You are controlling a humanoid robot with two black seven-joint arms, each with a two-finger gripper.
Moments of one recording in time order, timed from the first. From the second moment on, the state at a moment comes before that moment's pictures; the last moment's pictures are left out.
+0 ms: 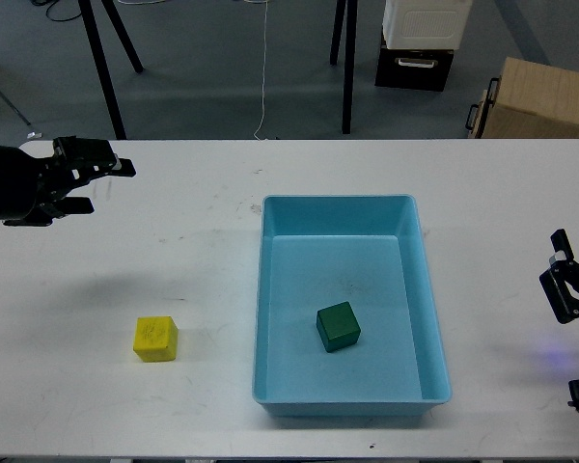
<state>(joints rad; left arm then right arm) -1.54 0.89 0.32 -1.45 0.48 -0.49 0.24 -0.42 -0.23 1.53 1.68 0.45 0.49 -0.02</state>
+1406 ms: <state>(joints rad) -1.71 0.33 0.89 -1.41 0.34 -0.49 0.29 -0.44 -0.22 1.56 1.67 0.45 0.49 -0.02</state>
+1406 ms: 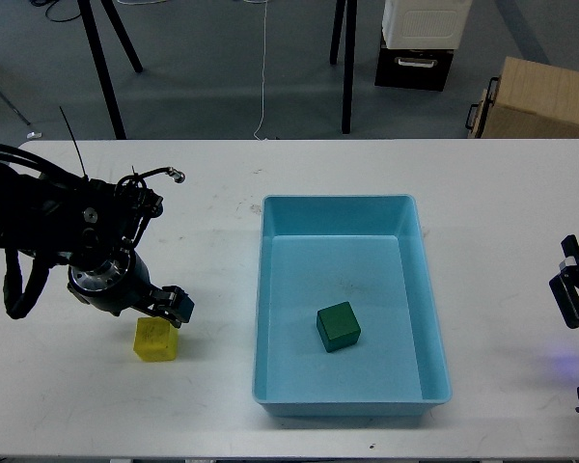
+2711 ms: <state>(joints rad) -1.63 0.33 0.89 -1.38 0.35 -0.49 0.29 -0.44 -0.22 1.57 1.67 0.45 0.49 -0.02</state>
